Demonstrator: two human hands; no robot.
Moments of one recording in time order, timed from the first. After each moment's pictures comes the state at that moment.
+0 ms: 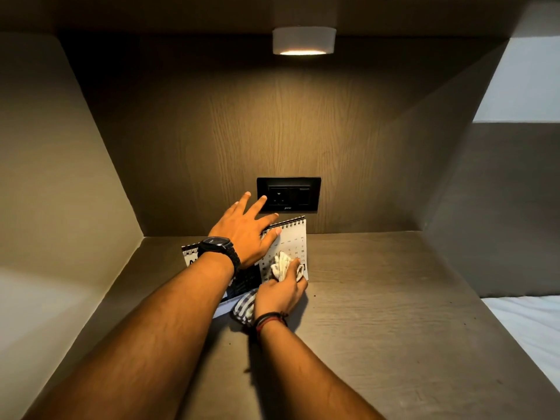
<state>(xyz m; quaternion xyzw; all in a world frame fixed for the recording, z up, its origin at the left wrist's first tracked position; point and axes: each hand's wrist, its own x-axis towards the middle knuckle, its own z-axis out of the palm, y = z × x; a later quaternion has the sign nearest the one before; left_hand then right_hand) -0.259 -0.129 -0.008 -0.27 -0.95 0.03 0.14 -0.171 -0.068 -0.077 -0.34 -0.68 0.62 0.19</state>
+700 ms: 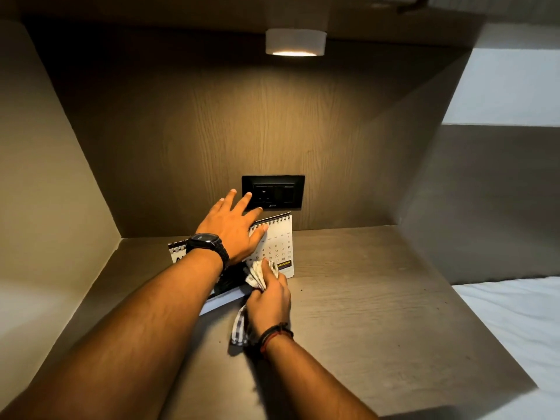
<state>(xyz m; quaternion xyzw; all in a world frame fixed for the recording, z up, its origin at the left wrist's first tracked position) -0.261 -0.130 -0.005 -0.28 -0.95 0.05 0.15 -0.146 -0.056 -0.088 -0.22 -0.82 0.51 0.13</state>
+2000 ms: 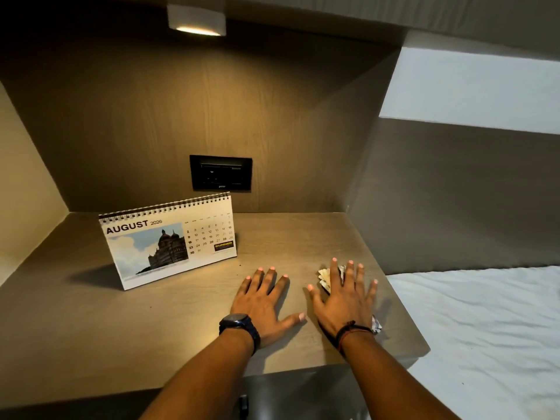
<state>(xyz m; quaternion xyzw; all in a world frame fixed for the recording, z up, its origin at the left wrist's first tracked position) -0.091 0.022 -0.141 -0.28 -0.96 -0.10 -0.01 -0.035 0.198 -0.115 -0.22 -0.97 0.07 0.10</state>
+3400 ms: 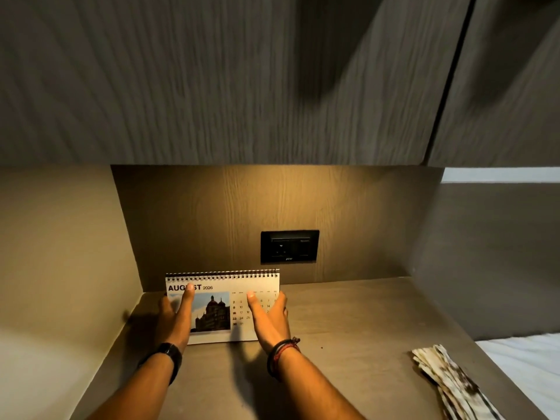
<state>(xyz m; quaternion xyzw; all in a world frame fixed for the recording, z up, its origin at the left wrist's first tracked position) -0.250 -0.245 -0.067 0.16 -0.77 -0.61 0.08 -0.195 -0.080 -0.044 -0.20 -0.73 0.65 0.06</state>
